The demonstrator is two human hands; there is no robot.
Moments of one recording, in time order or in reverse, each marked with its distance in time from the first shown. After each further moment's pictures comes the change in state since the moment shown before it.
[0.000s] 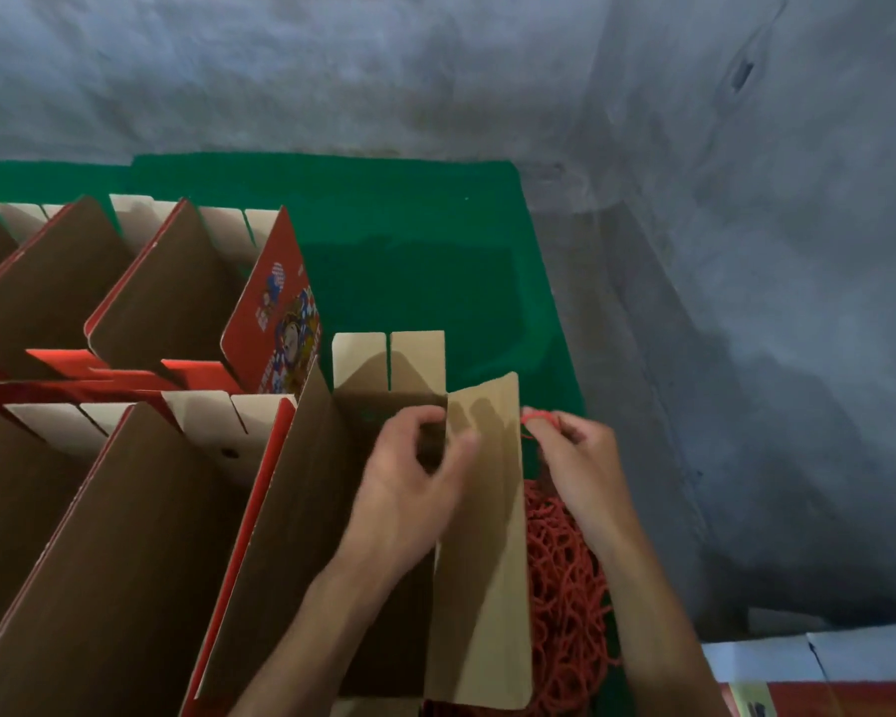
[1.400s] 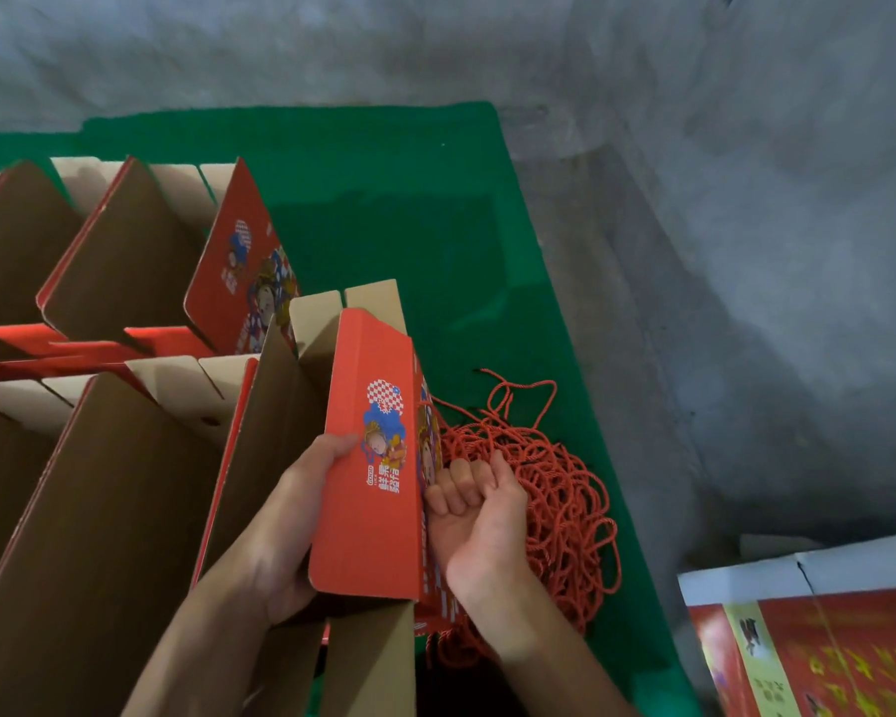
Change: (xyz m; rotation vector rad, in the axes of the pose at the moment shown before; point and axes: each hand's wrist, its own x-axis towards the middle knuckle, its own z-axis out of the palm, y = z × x) left_hand -0.050 0.020 -0.053 -0.553 -0.112 -0.766; right_hand -0.076 0.043 0.088 1.306 0.187 0.669
